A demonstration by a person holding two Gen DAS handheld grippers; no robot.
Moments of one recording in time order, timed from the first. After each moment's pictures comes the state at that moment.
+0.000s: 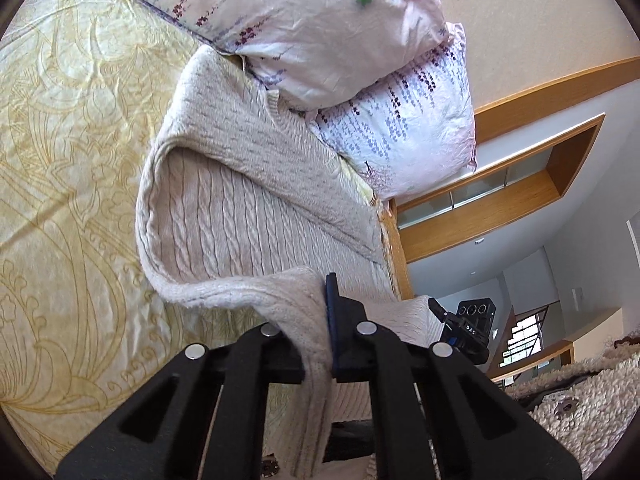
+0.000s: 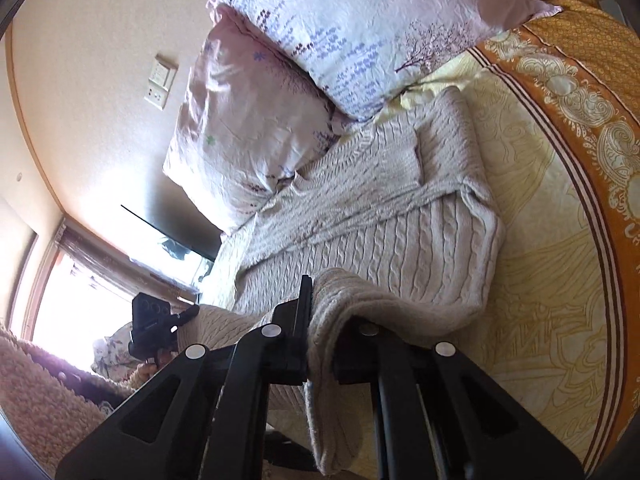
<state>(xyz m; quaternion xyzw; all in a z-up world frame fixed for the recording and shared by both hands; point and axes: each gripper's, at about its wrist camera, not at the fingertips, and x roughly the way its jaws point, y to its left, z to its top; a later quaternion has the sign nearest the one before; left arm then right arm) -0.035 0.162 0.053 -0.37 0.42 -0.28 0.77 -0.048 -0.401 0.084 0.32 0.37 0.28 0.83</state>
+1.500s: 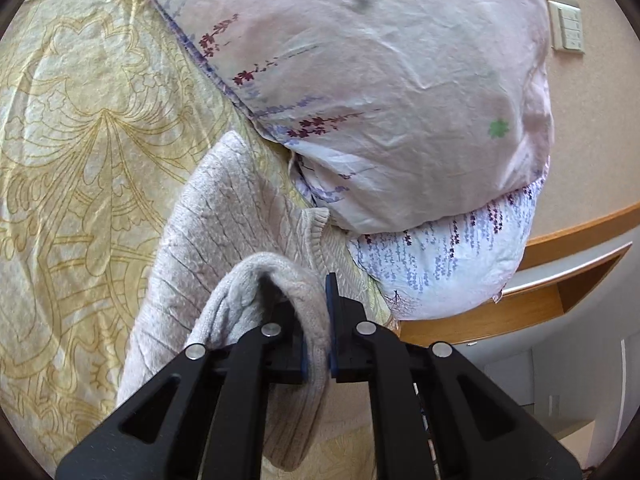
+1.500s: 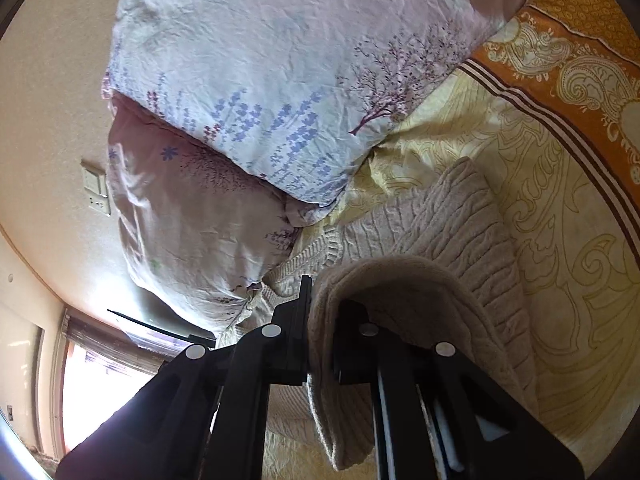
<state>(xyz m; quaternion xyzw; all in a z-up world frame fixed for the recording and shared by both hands) 0.133 0.187 0.013 -0.51 0.40 -0.18 0.74 0.130 -0.405 0.048 0.42 0.37 0.20 0.80</state>
